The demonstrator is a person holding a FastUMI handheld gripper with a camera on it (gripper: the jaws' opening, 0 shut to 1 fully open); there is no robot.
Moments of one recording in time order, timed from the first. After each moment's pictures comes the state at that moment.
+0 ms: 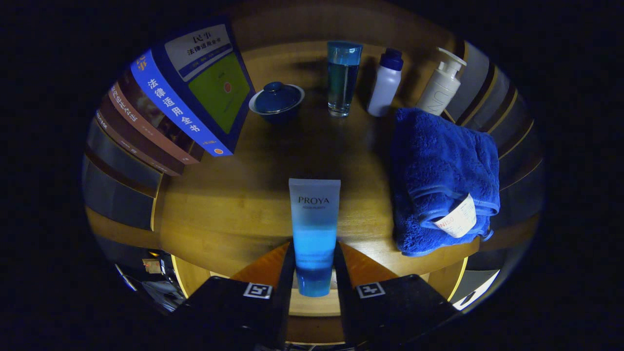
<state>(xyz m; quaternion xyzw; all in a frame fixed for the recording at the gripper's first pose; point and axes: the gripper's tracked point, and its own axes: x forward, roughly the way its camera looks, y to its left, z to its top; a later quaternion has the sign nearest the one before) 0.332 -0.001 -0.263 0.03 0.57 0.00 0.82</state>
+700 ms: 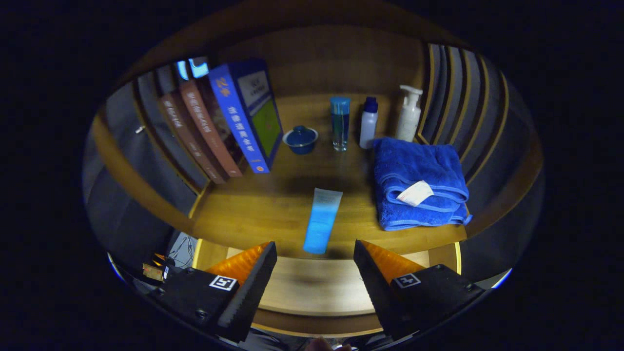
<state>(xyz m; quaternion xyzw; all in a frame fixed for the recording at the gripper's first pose) 0.260 0.005 -0.170 0.05 0.38 0.03 0.92</state>
